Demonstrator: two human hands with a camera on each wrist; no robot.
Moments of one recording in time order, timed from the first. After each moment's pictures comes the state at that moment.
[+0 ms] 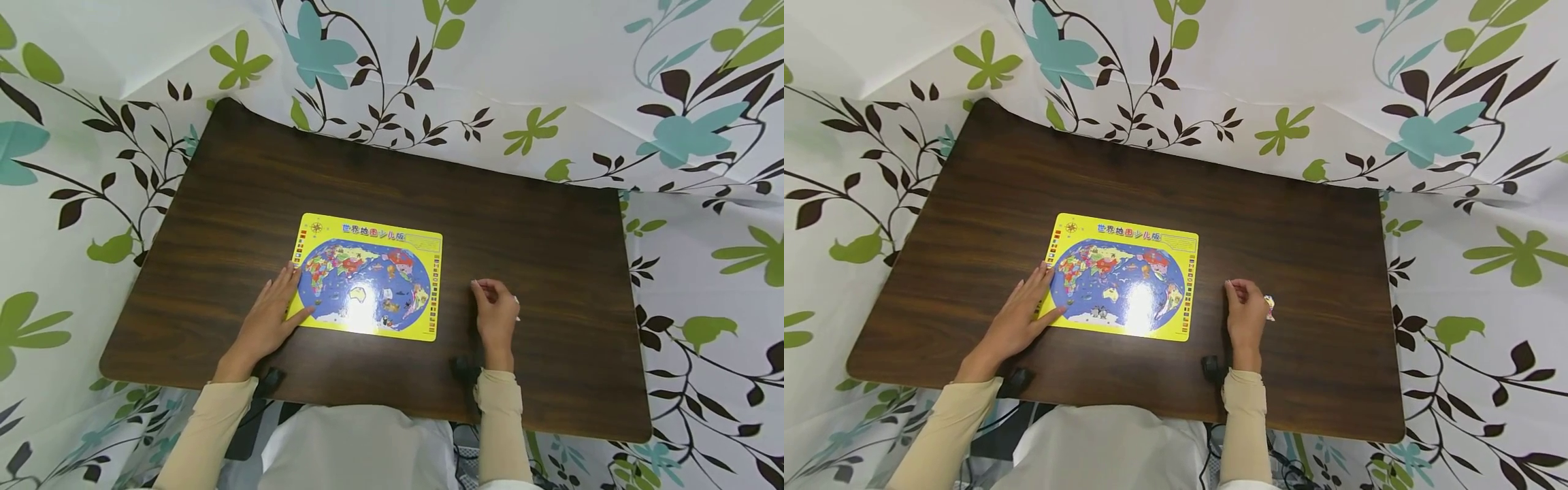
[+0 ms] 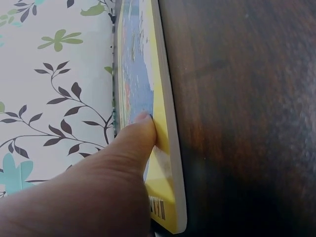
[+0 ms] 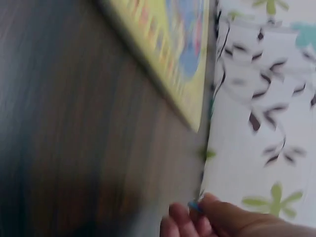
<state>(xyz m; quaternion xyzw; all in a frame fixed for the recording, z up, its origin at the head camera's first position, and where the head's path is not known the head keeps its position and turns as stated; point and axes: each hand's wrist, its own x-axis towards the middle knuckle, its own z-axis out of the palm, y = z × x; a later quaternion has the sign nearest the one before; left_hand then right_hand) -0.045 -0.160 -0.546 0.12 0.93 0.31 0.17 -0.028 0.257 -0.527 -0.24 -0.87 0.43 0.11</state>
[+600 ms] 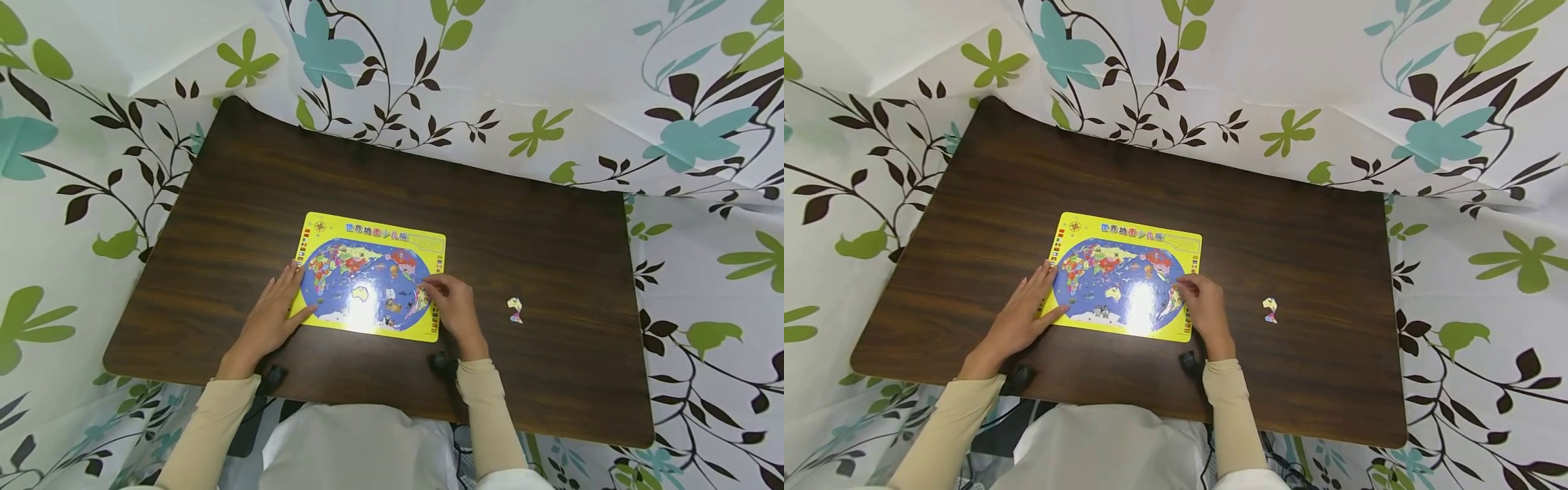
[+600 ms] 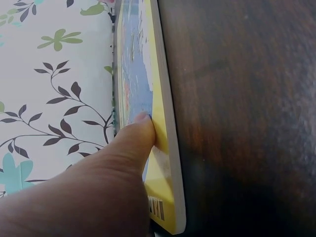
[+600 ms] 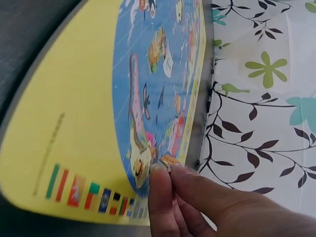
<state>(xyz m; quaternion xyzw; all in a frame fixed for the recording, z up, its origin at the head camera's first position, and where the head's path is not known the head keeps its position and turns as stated) -0.045 -0.160 -0.545 0.13 0.93 0.31 0.16 -0.050 0.203 -0.519 -0.06 -0.89 0.45 -0.06</state>
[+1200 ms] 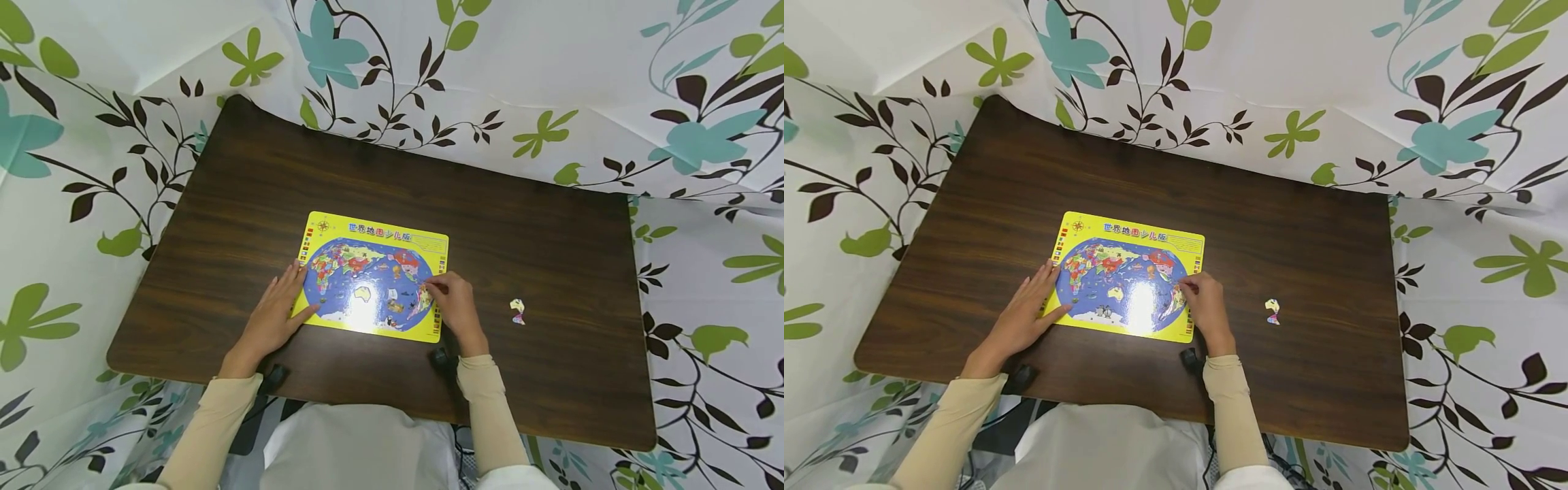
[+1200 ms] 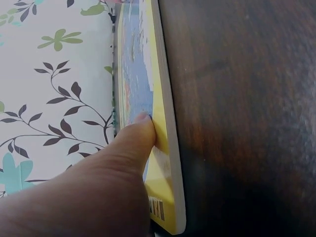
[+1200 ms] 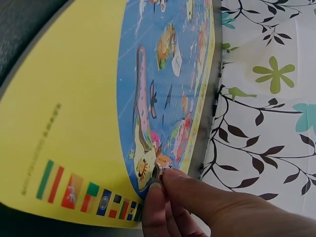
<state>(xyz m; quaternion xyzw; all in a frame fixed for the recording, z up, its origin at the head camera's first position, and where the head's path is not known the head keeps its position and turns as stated) -0.044 -0.160 -0.547 0.13 0.93 0.31 0.16 -0.056 0.198 -0.520 -0.07 -0.90 0.43 -0.08</state>
